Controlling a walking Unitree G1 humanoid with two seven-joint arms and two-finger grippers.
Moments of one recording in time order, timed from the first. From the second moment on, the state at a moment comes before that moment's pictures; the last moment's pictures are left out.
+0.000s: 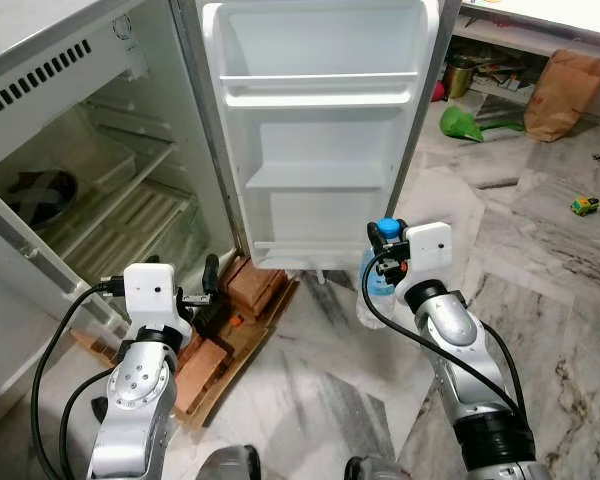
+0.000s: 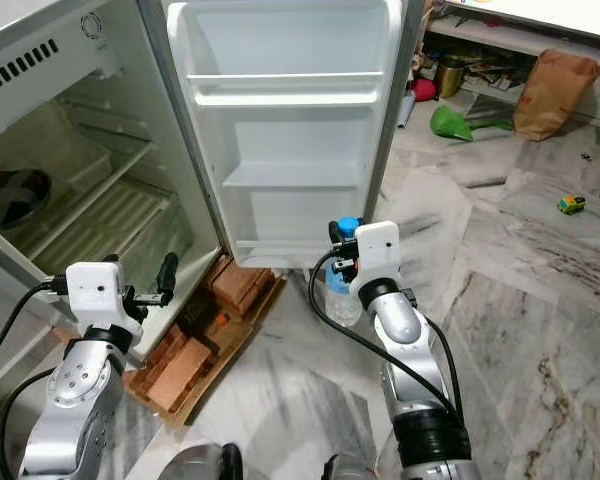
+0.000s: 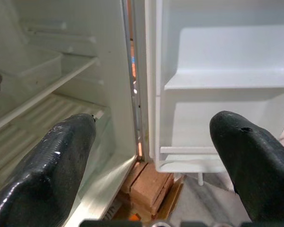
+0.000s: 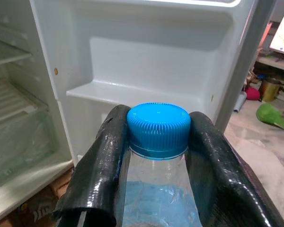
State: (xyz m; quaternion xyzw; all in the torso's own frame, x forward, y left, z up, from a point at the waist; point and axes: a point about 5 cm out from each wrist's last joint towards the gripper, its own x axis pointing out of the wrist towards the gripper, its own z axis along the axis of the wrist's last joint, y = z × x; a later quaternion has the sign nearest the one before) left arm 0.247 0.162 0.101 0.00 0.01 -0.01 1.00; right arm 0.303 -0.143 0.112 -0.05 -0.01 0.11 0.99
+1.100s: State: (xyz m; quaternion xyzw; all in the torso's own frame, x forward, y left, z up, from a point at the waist) left arm 0.213 0.180 0.093 0.02 0.04 0.01 1.00; right arm 0.252 -0.160 0.085 -0.05 0.04 0.09 0.99
